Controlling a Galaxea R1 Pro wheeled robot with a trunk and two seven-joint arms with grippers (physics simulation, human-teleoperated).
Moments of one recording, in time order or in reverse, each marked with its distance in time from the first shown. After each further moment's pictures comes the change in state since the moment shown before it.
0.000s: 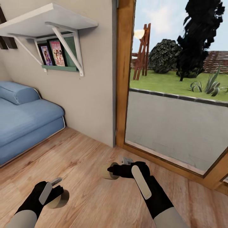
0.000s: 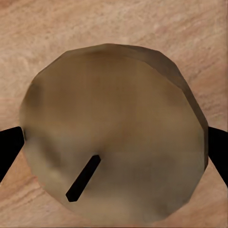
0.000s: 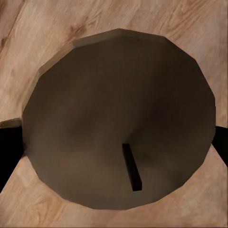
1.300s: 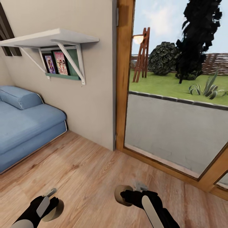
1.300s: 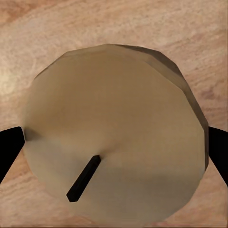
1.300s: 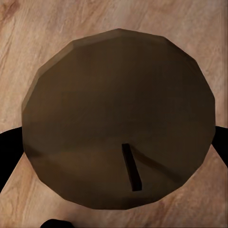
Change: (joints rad) left arm 0.027 0.016 0.060 0.202 -0.004 -0.271 -0.008; right arm 0.273 -0.089 -0.011 -0.058 0.005 -0.153 -0.100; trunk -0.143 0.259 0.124
